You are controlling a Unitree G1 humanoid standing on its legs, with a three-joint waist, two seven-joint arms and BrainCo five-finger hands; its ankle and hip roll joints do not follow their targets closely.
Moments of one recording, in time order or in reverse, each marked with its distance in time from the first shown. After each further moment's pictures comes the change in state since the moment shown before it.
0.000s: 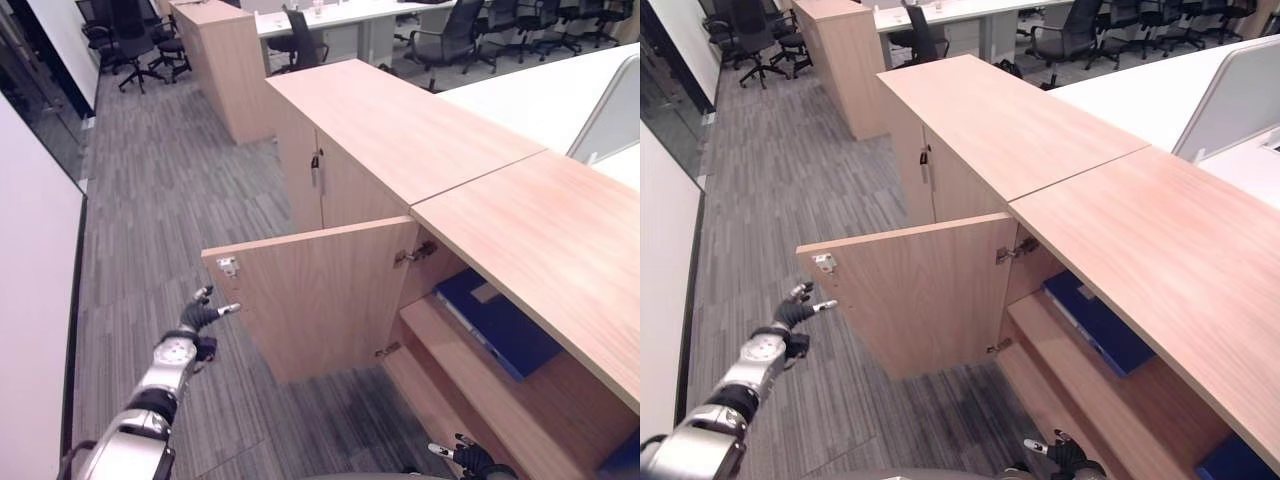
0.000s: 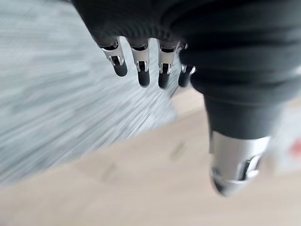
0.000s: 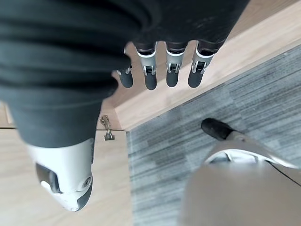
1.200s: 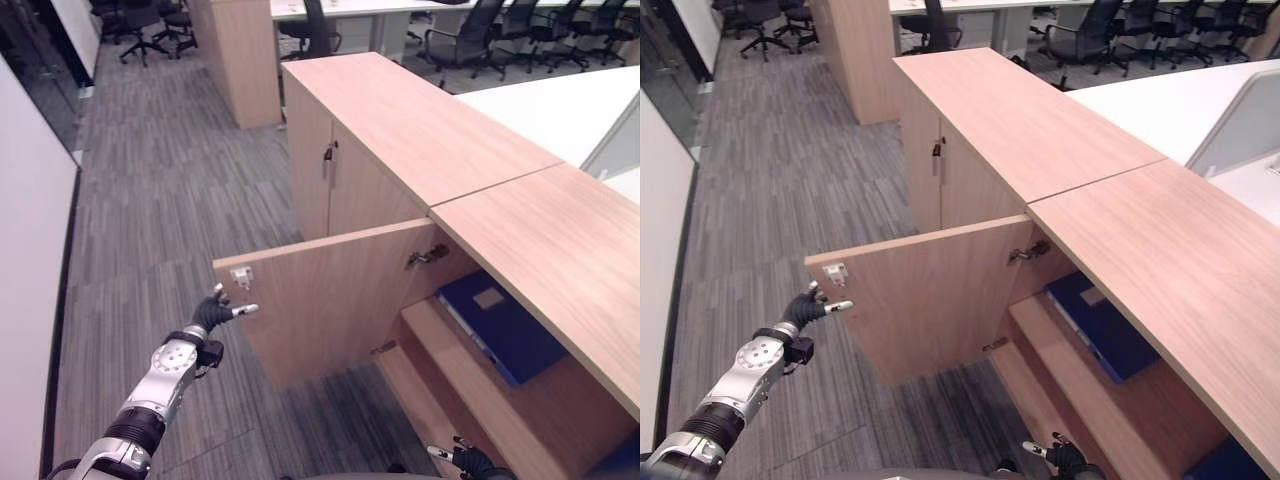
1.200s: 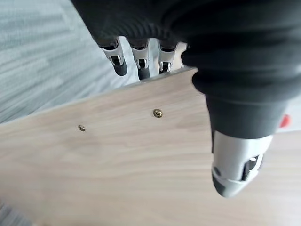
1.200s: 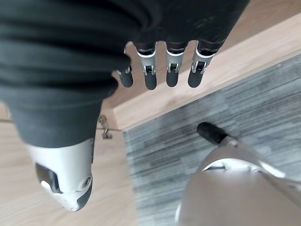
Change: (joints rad) left arm 0.346 0.002 -0.128 -0.552 -0.126 0.010 -0.173; right arm 0.014 0.022 -0.015 0.001 0.009 0.003 0.024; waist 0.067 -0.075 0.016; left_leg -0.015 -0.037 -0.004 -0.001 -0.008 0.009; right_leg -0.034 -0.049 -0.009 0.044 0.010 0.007
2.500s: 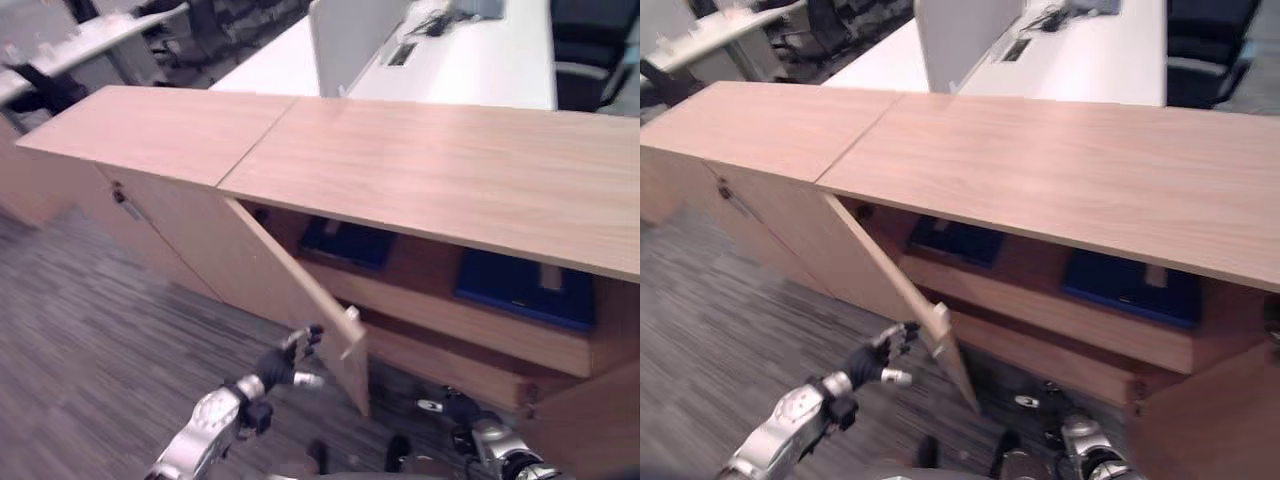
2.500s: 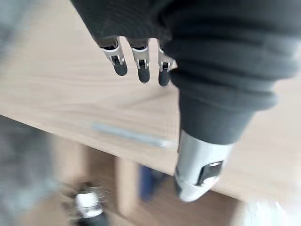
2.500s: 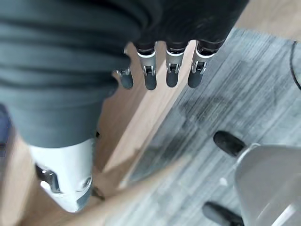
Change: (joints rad) left arm 0.194 -0.080 -0.143 -0.426 -0.070 0.035 -0.202; right arm -0.220 -0.012 0.091 0.047 -0.045 0.000 -0.022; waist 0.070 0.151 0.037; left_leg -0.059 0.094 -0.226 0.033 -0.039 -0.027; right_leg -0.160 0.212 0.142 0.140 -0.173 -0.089
